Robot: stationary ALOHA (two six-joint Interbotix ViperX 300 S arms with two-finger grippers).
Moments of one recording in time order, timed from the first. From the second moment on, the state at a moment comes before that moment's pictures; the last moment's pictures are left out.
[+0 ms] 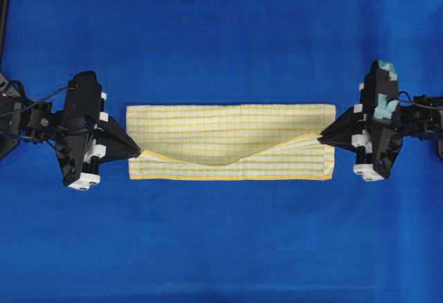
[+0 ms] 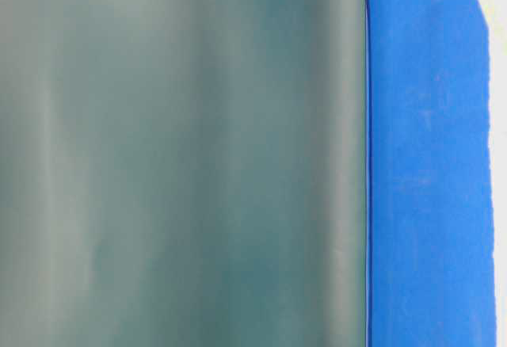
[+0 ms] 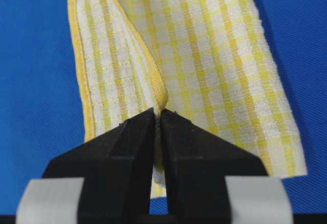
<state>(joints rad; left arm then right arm) -0.18 -0.29 1.17 -0.06 -0.21 -0.30 0.11 -0.28 1.19 0.29 -0.25 0.25</state>
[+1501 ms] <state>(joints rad) -0.15 -0.30 1.13 -0.06 -0.17 -0.33 0.16 -0.24 1.16 0.34 -0.22 0.21</state>
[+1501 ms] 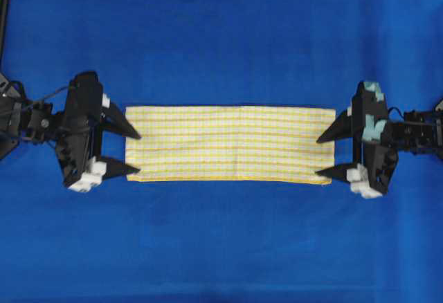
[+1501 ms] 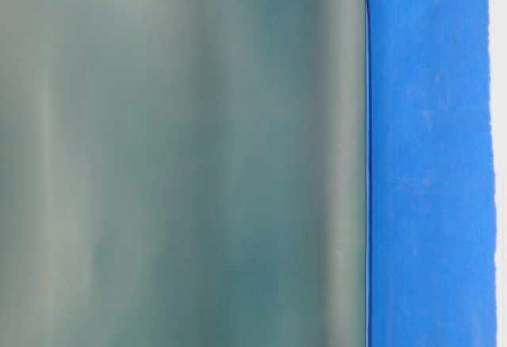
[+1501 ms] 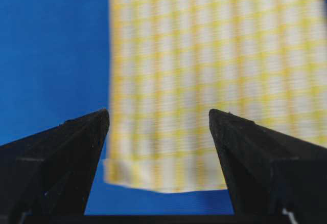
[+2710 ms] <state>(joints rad) 0.12 -0.04 0.96 -0.05 0.19 -0.16 -0.11 -0.12 1.12 0.32 -0.08 0.04</state>
